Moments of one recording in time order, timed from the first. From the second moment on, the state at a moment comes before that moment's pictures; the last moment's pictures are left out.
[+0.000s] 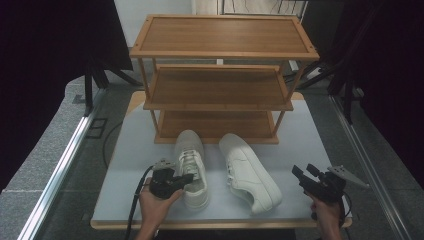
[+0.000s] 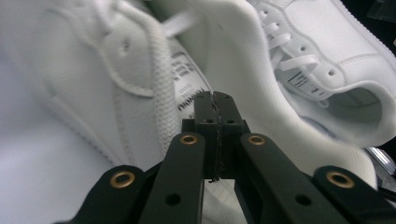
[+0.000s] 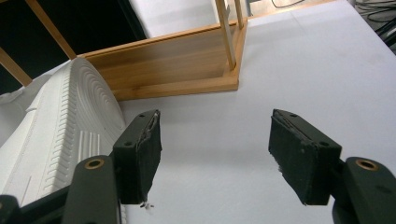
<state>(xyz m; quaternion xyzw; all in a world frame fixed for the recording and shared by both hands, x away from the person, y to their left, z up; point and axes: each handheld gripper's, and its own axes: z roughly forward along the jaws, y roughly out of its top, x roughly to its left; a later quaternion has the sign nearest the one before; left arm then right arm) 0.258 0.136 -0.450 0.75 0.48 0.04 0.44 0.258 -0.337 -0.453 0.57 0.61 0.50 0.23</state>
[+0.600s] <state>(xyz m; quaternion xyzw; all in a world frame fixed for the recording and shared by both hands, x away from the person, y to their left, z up) 0.257 0.177 -0.451 0.75 0.48 0.03 0.46 0.261 -0.331 -0.451 0.56 0.62 0.50 0.24</state>
